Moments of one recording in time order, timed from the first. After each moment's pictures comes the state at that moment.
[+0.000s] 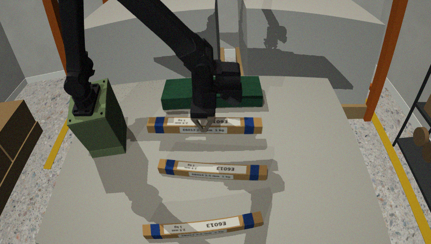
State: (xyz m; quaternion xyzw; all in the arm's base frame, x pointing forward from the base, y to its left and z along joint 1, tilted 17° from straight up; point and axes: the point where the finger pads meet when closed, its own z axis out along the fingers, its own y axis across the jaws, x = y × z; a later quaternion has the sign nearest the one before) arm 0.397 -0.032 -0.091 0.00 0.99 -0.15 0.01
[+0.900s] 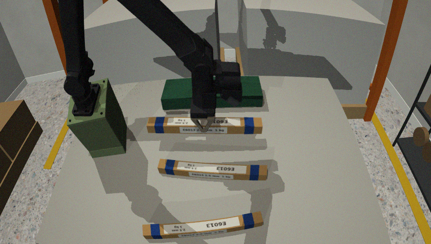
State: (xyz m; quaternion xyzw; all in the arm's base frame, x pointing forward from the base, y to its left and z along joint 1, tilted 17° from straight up) arm 0.397 -0.032 -0.091 0.00 0.99 -0.15 0.01
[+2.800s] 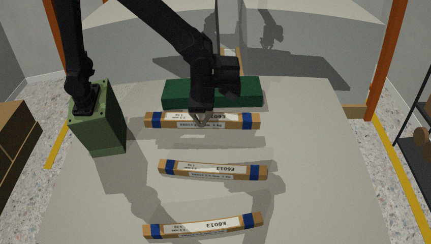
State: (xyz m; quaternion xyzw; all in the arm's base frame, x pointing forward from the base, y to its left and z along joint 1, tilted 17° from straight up) arm 0.389 -0.023 -0.077 0.00 0.99 -0.15 -0.01
